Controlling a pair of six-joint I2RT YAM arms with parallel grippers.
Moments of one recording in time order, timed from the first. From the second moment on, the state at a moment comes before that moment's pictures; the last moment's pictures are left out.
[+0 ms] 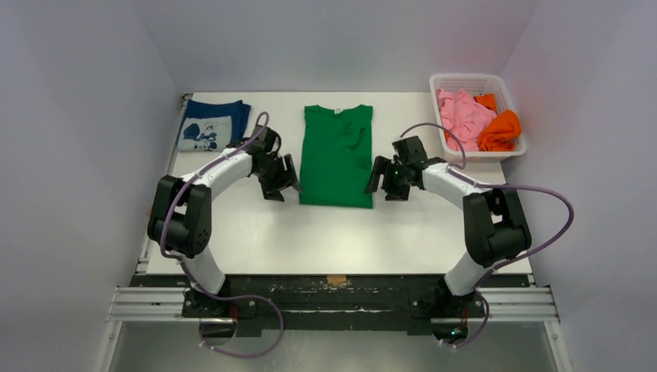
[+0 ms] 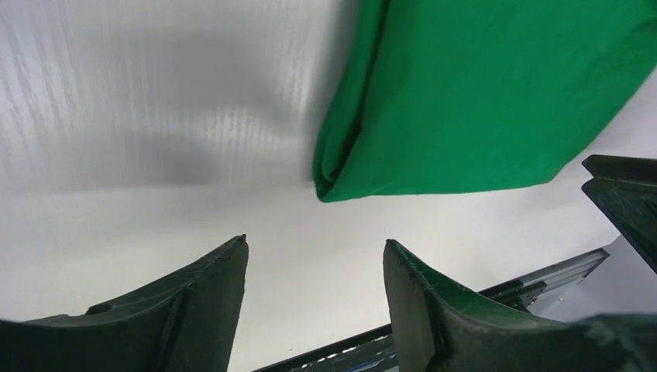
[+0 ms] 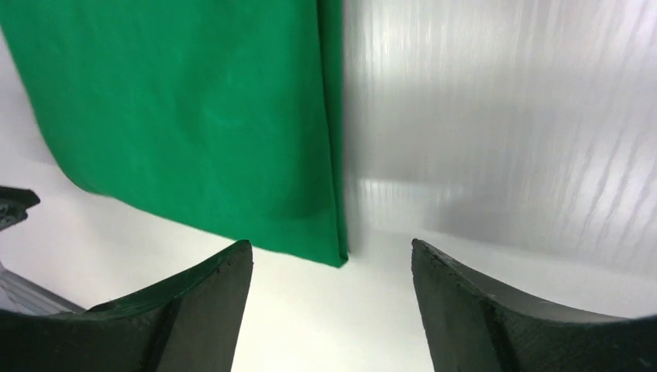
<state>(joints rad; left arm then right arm) -0.31 1.74 1.23 -0.68 0.29 -0.64 0.30 1.66 1.02 -0.38 -0.25 0.56</state>
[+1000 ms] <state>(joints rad) -0.36 1.93 1.21 -0.54 0.39 -0.70 0.38 1.70 0.90 -0.21 -0.32 0.56</state>
